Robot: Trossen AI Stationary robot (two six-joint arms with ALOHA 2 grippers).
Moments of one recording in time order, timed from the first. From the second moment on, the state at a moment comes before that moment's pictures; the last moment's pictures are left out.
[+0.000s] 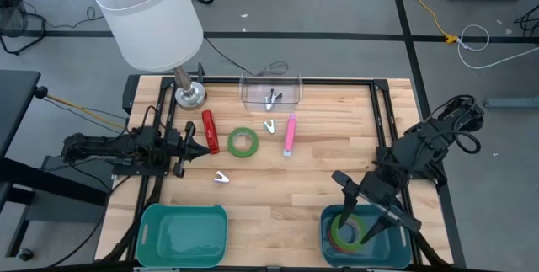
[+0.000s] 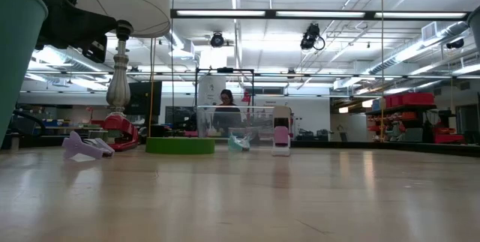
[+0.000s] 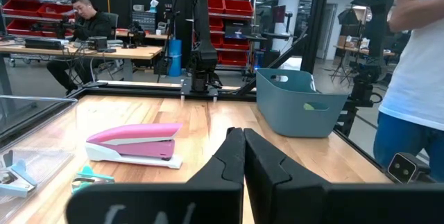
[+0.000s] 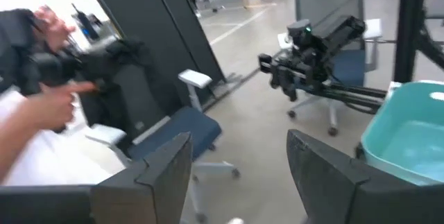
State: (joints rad) left arm -0.03 0.02 0.01 0.08 0.04 -0.09; right arm 0.57 1.34 1.64 -0.49 -0.38 0.27
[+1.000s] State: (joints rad) left arm -0.03 0.02 0.01 0.08 0.04 -0.09; right arm 0.47 1.34 1.64 -0.36 -0.43 0.19
